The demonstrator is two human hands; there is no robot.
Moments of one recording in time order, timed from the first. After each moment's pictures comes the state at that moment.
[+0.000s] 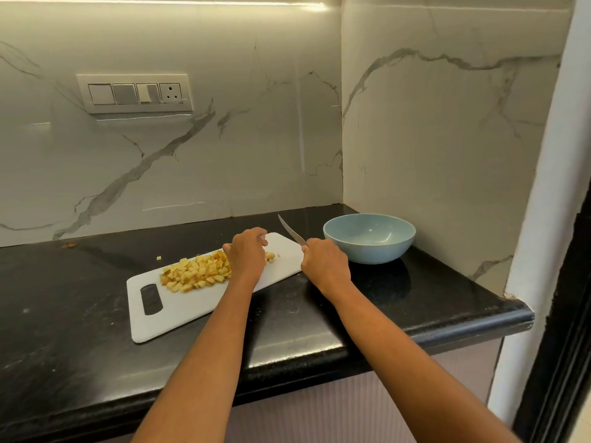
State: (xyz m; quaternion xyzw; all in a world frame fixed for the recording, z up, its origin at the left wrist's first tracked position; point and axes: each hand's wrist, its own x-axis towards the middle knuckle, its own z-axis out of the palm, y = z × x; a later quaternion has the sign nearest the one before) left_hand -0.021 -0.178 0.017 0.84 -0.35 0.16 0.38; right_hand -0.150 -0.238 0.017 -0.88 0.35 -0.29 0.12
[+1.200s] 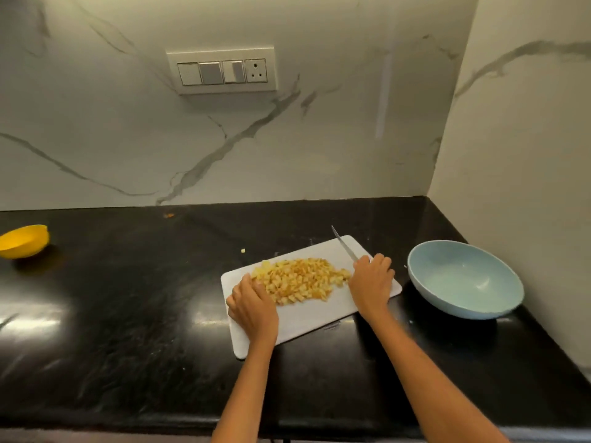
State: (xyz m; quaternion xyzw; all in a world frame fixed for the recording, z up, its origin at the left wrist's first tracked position) left_hand 0.008 -0.070 0.007 0.88 0.00 0.12 0.46; right_hand -0.065 -0.242 0.013 -0.89 0.42 -0.18 0.01
